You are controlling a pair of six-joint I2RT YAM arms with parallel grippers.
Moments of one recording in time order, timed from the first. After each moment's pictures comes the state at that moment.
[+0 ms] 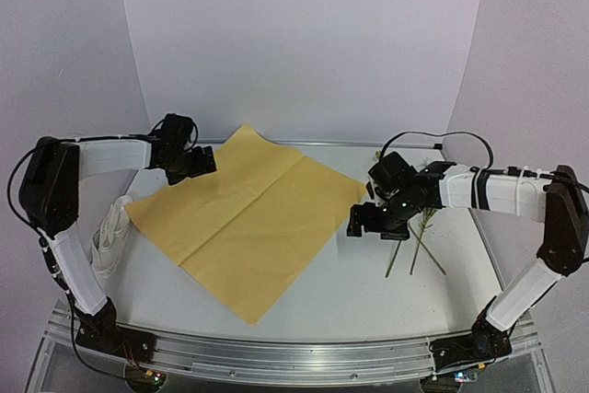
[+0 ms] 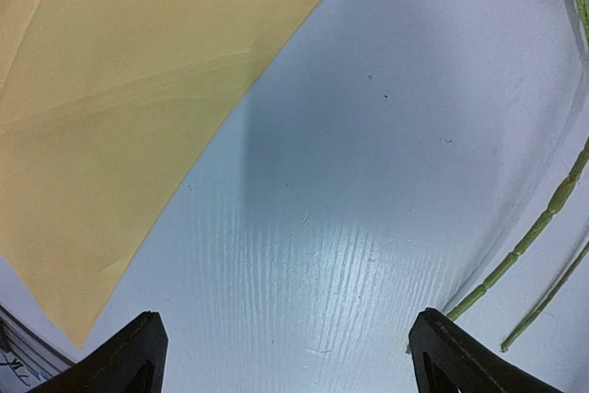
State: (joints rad) left arm -0.36 1.78 1.26 -0.29 -0.10 -0.55; right arm 0.69 1.59 1.09 -0.64 -0.03 0.63
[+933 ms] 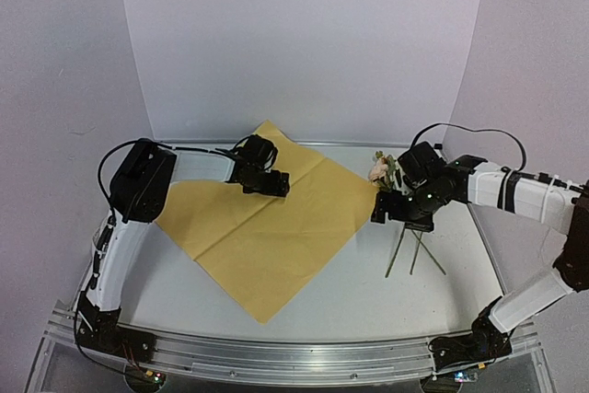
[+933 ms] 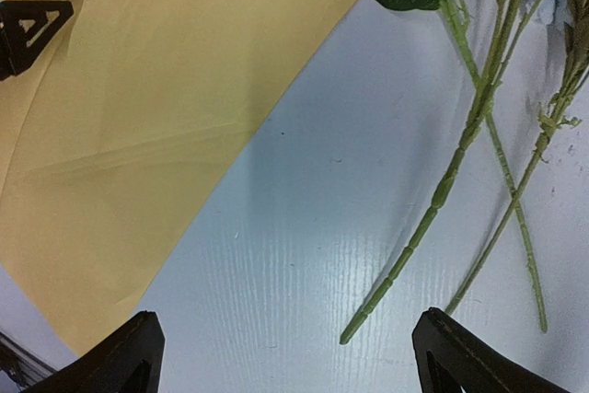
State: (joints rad) left arm -0.62 2.39 1.82 -0.26 0.01 -0.38; right arm 0.58 1.44 1.05 -0.70 0.02 0.63
